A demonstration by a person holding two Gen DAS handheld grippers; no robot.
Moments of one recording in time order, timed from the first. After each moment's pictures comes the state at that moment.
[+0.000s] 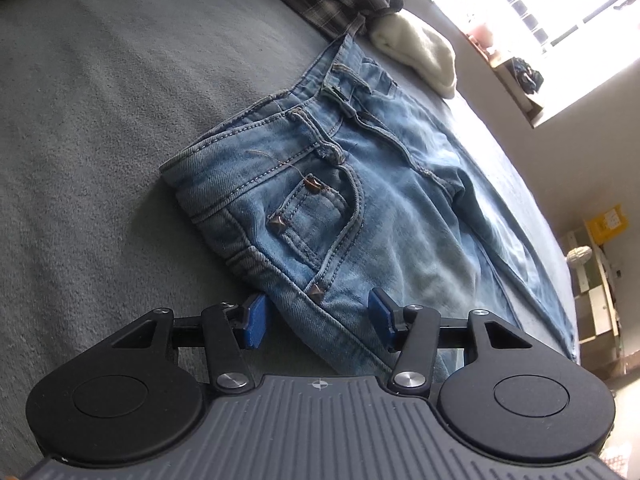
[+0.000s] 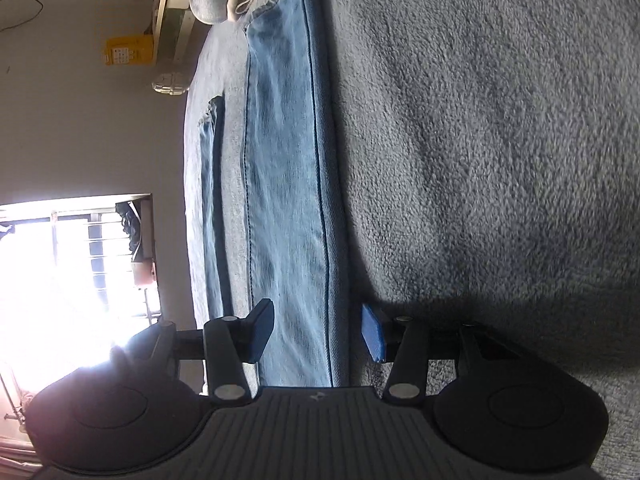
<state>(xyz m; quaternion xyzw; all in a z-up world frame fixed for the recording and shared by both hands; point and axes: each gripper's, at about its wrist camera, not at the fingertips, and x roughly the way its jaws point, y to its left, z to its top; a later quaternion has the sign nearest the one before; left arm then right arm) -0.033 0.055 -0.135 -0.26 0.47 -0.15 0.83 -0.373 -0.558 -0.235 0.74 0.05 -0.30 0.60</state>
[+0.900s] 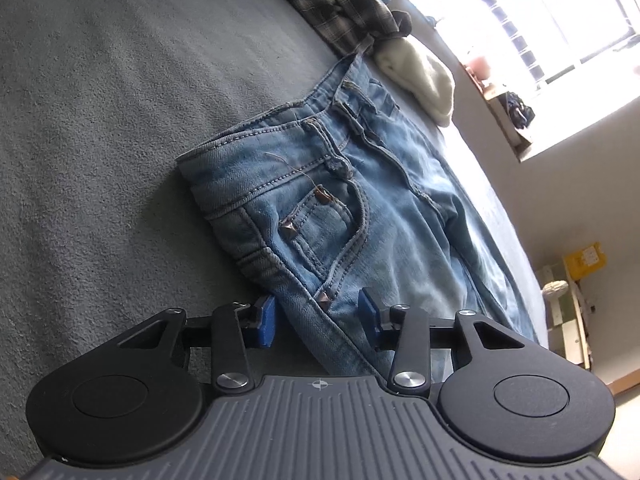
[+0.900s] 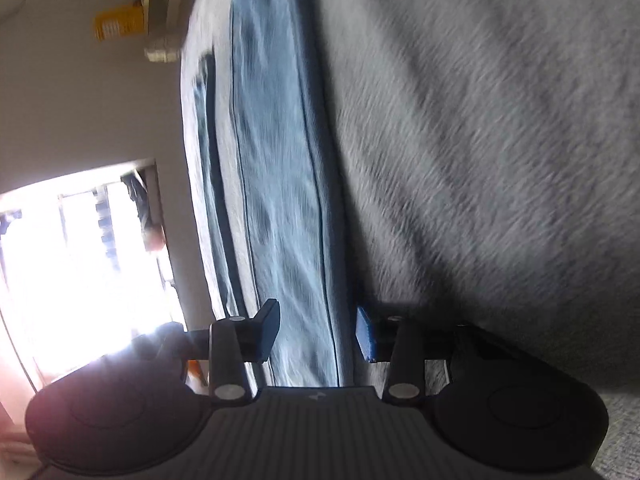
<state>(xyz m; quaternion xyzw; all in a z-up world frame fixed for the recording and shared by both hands) -0.035 0.068 -0.145 -0.32 0.45 -0.15 0.82 -0.360 -0.565 -0.255 0.77 0.09 -0.22 0.59</state>
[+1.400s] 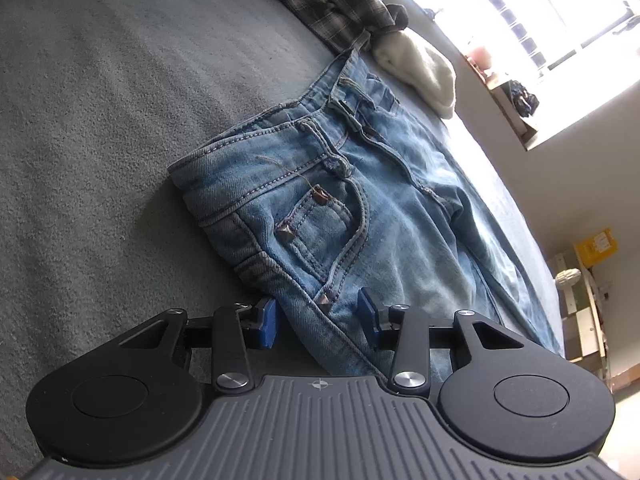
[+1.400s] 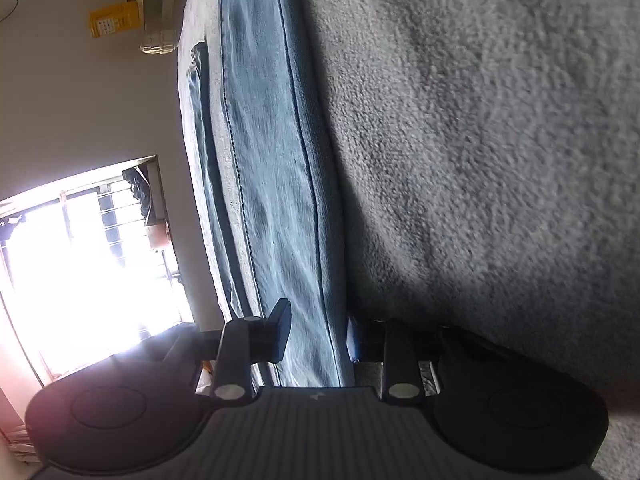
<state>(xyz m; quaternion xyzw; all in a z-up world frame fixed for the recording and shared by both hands) -0.030 0.062 -0.142 -0.30 0.46 -0.15 0.83 -0.357 -0.568 -0.268 0.79 0.08 -0.21 0.58</state>
